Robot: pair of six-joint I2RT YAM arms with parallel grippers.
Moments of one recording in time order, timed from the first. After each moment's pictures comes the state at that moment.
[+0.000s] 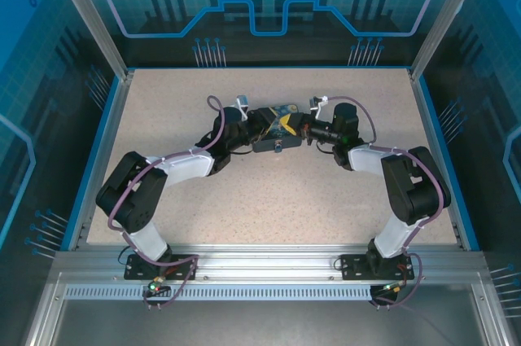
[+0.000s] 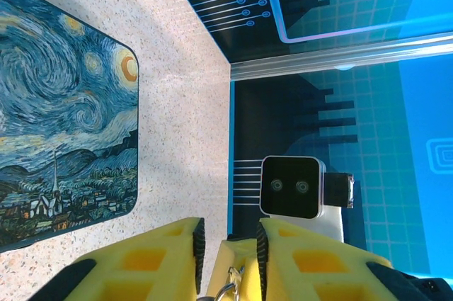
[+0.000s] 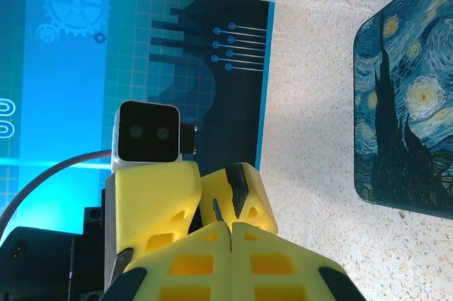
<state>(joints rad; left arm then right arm) -0.54 1.70 0.93 0.55 0.20 -1.32 0.29 1.71 0.81 0.73 -0.83 1.28</state>
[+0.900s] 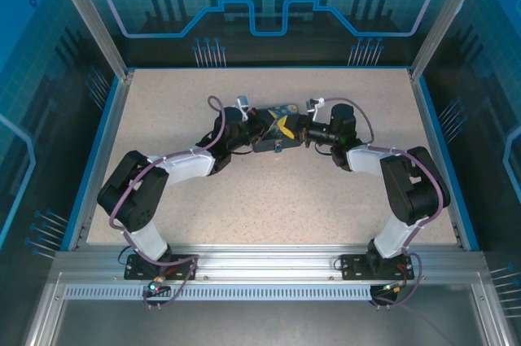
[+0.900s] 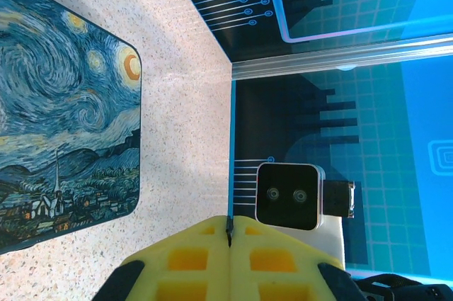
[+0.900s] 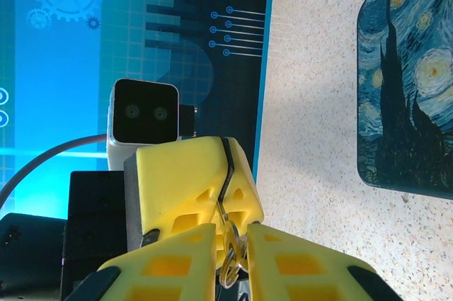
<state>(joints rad) -0.54 1.71 0.93 0.56 0.20 -1.33 0.31 1.71 0.81 0.71 -0.84 1.27</state>
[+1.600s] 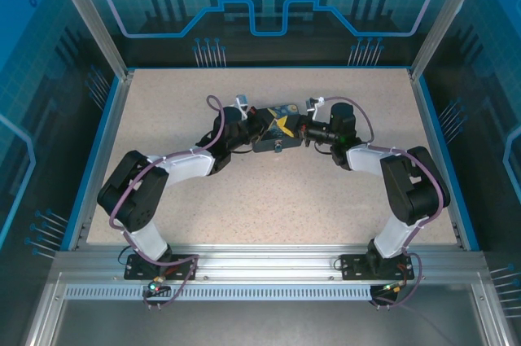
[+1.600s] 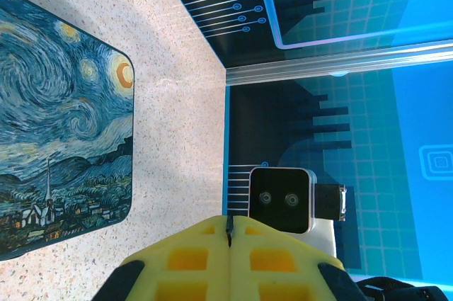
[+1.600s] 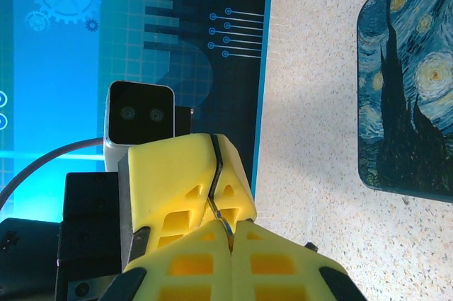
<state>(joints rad) -0.54 1.71 0.93 0.58 0.19 -1.34 0.31 1.71 0.83 0.69 -0.84 1.27</state>
